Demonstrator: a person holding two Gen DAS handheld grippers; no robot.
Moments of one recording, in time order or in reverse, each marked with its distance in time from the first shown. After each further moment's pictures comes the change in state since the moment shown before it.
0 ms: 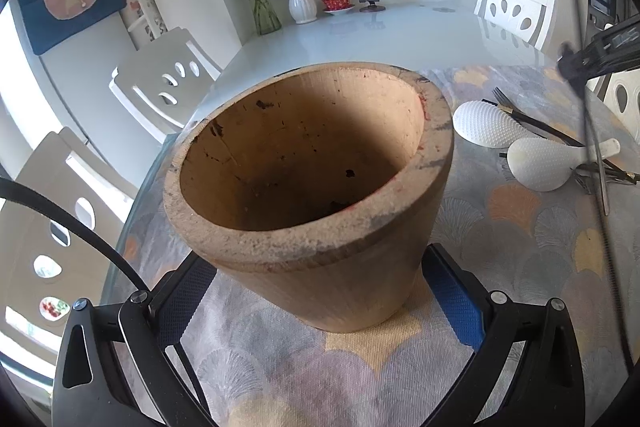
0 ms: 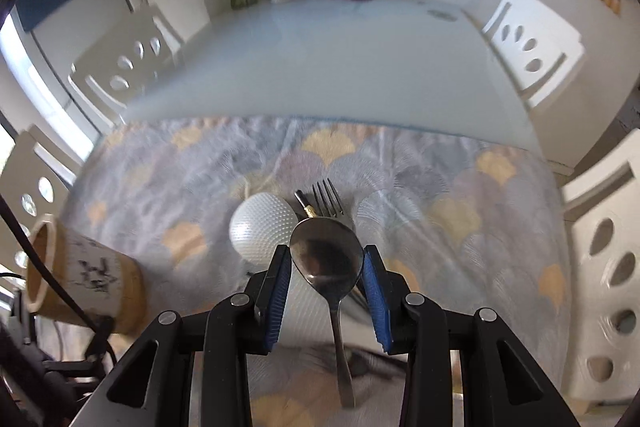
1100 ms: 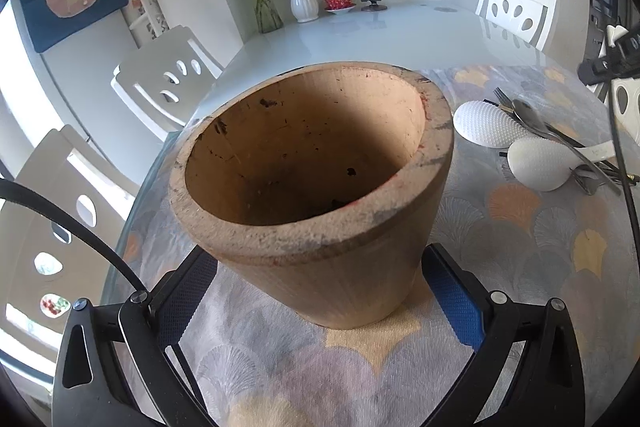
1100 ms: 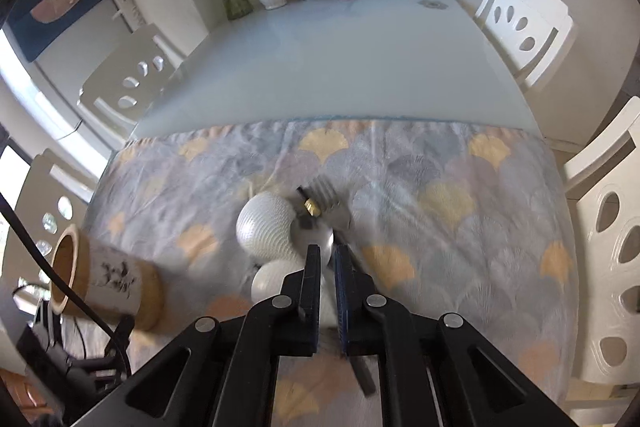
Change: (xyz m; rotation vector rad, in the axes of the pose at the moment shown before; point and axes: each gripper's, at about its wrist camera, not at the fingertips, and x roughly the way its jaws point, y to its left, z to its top) left arm -0.002 0.002 0.000 -0.008 0.007 0.000; right arm -0.011 -0.022 -0.009 0.058 0.030 0.079
